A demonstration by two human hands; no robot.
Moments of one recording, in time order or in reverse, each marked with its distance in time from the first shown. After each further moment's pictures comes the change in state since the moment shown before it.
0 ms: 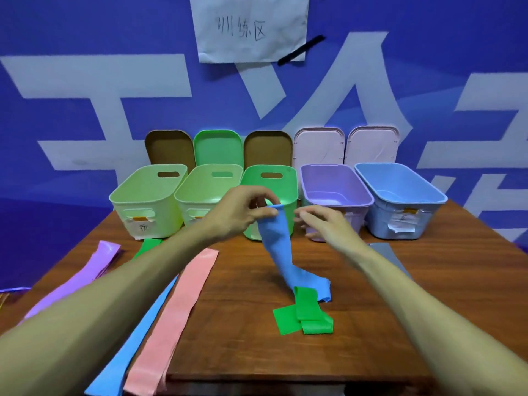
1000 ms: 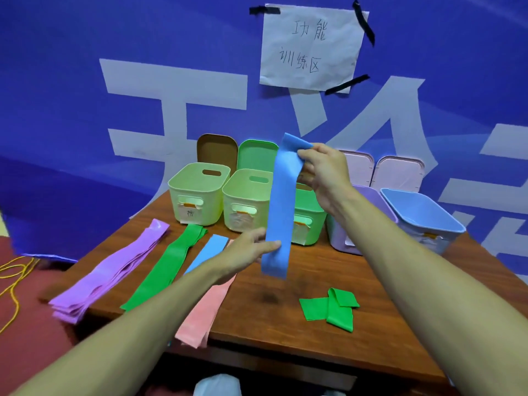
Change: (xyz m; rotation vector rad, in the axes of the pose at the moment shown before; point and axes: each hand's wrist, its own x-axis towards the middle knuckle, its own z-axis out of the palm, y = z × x) left_hand -0.124 -0.018 -0.001 -0.576 0.011 -0.348; right_hand -0.012 -0.164 0.085 0.429 0.124 -0.154
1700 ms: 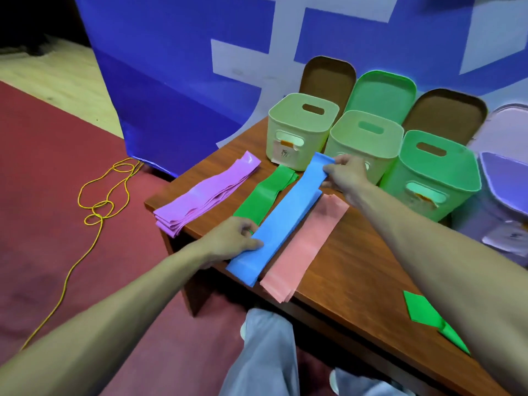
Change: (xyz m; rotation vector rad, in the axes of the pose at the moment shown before) left_hand -0.102 -0.115 -0.124 0.208 0.322 -0.422; right_hand 0.051 0.209 0.121 -0.422 -0.144 0.379
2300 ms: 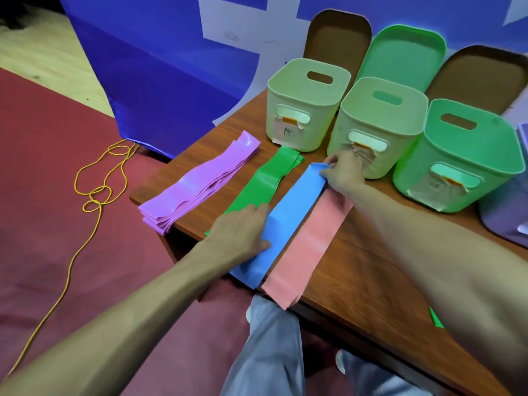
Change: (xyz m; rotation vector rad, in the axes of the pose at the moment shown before) left_hand 0.030 0.010 0.015 0.888 0.093 0.119; right_hand 0.050 0.055 0.022 -0.623 0.011 -0.155
